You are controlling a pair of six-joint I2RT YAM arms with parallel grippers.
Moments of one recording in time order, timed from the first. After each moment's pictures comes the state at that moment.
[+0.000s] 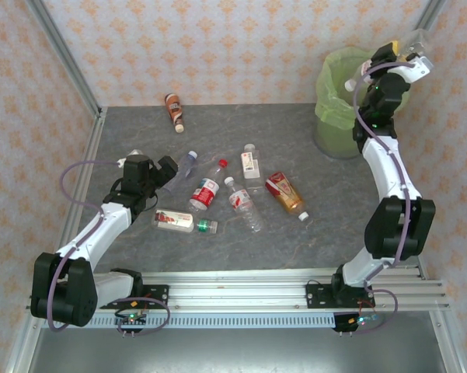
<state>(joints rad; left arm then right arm) -0.11 1.18 0.69 -0.16 -0.05 -0.81 -0.07 1.65 1.47 0.52 0.41 0.43</state>
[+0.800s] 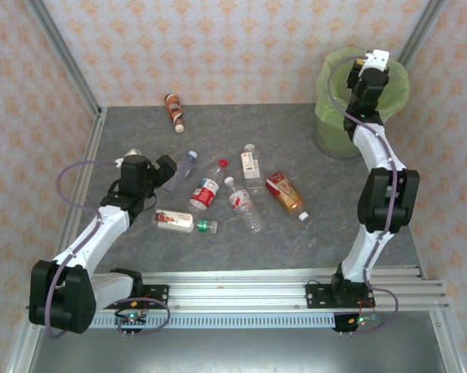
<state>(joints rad) -0.11 1.14 0.69 -0.17 -0.05 -0.81 -0.07 1.91 1.65 0.29 0.29 -0.08</state>
